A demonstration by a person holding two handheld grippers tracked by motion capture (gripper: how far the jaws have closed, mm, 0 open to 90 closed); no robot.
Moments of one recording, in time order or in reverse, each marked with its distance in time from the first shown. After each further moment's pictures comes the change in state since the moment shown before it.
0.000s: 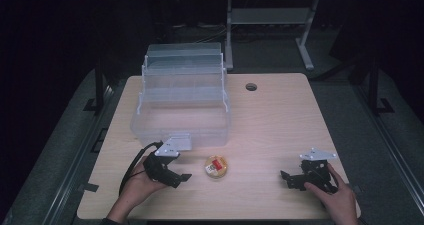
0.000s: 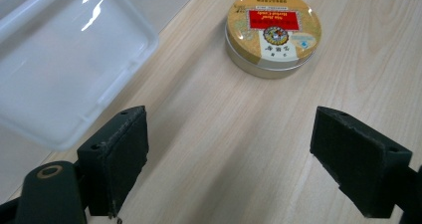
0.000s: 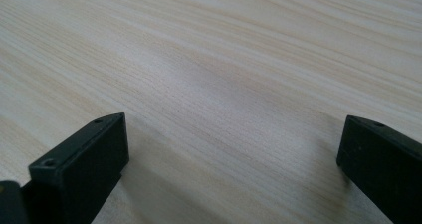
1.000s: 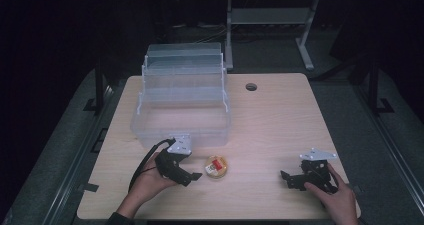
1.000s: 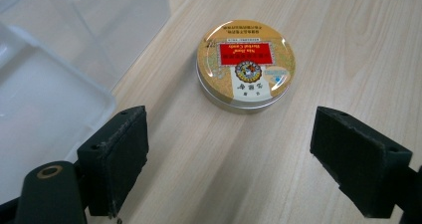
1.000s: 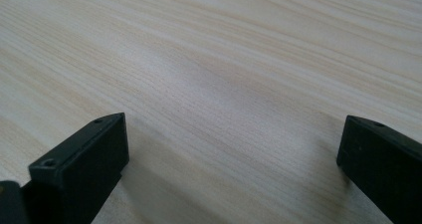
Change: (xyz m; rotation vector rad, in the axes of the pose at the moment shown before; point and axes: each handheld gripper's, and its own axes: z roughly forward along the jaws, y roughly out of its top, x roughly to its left) left arm -0.009 0.026 0.015 0.010 -0.052 0.046; right arm 0.000 0.000 0.000 0.000 0.000 0.000
